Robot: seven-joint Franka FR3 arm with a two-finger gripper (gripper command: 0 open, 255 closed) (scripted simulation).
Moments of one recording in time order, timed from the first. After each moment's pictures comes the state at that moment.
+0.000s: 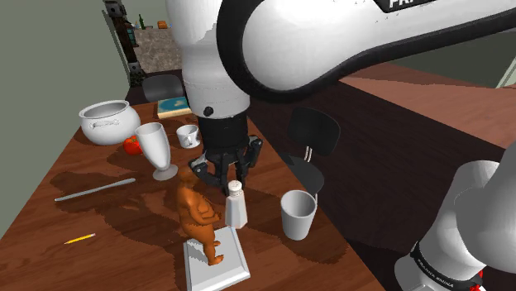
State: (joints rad) arm 0.27 -0.15 0.52 -1.89 0.07 1.76 0.85
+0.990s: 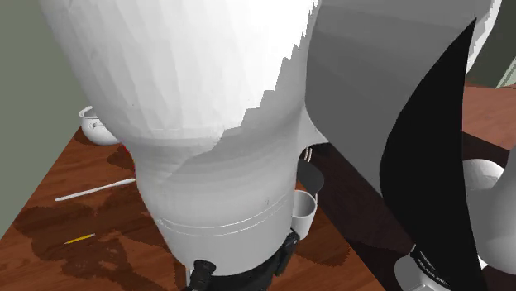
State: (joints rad) arm 0.41 -0.20 0.73 -1.91 0.13 1.75 1.18
